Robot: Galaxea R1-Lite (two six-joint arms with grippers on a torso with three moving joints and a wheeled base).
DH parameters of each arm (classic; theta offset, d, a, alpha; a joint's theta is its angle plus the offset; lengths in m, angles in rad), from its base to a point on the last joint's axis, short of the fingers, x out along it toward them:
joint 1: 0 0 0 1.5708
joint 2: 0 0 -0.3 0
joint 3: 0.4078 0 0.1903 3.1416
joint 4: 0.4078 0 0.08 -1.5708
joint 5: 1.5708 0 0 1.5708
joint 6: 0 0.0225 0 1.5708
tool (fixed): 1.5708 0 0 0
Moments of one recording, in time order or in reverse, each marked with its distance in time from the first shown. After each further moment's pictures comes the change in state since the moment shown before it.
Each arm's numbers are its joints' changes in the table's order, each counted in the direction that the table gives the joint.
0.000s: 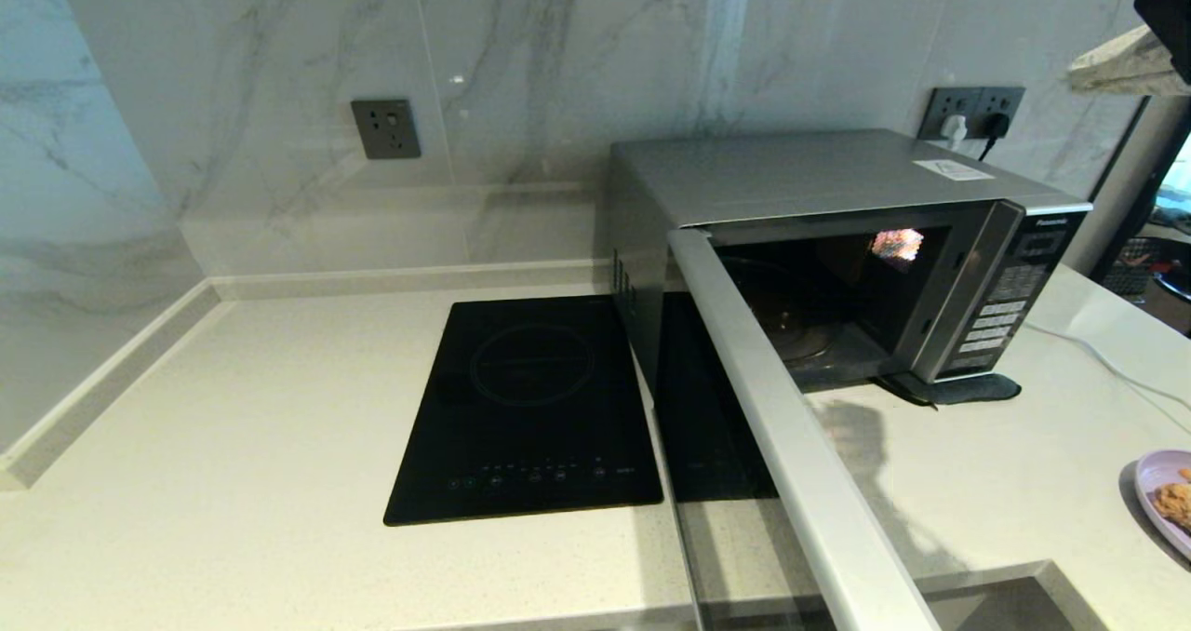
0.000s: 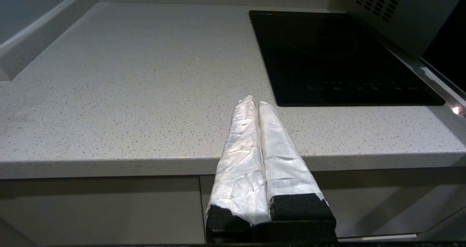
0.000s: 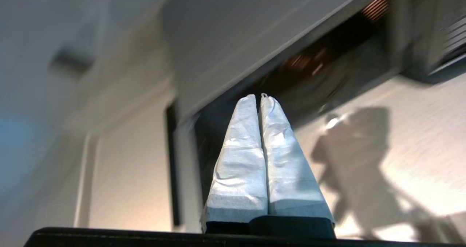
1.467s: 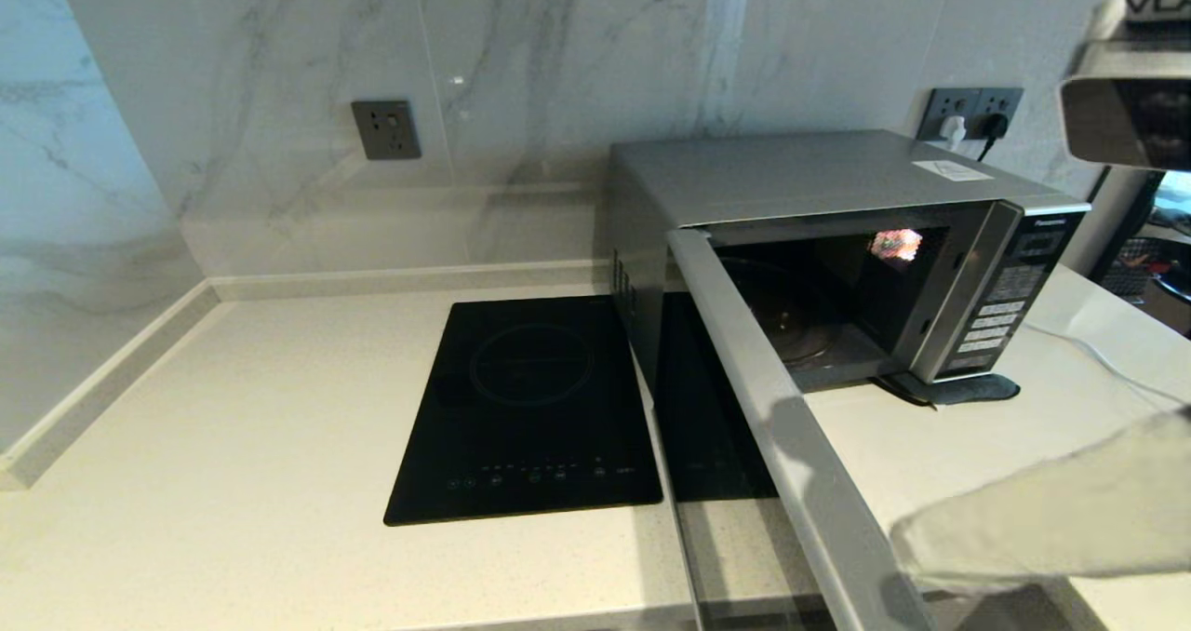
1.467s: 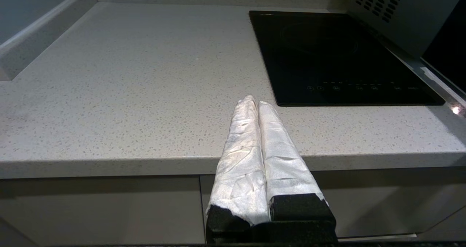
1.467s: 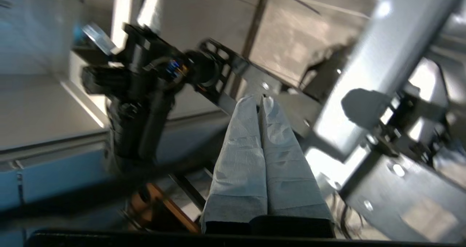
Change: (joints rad) left arm 0.000 0.000 0.000 0.000 0.000 0.000; right arm 0.739 -0.022 0.002 0.394 -0.345 0.123
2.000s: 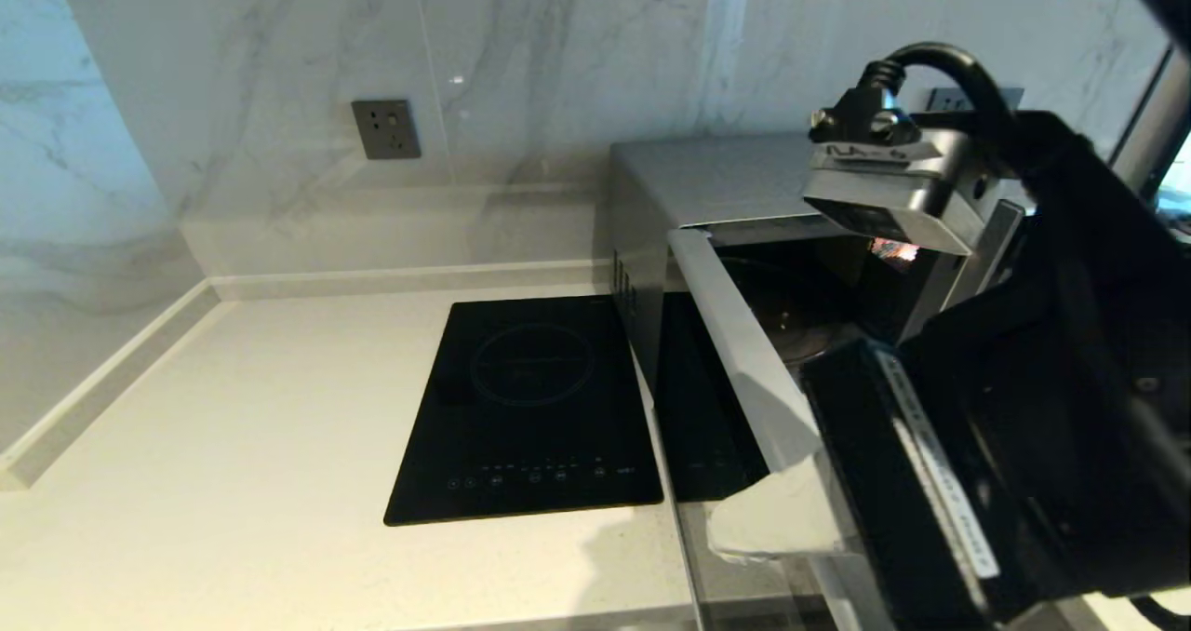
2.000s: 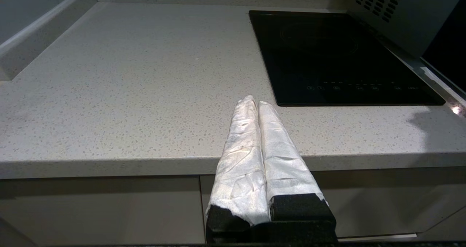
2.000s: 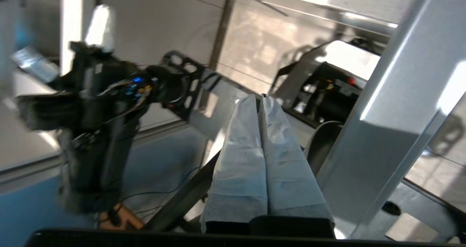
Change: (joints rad) left arm 0.000 0.000 0.000 0.000 0.000 0.000; right arm 0.003 -0.128 -0.044 -0.076 0.083 -0.026
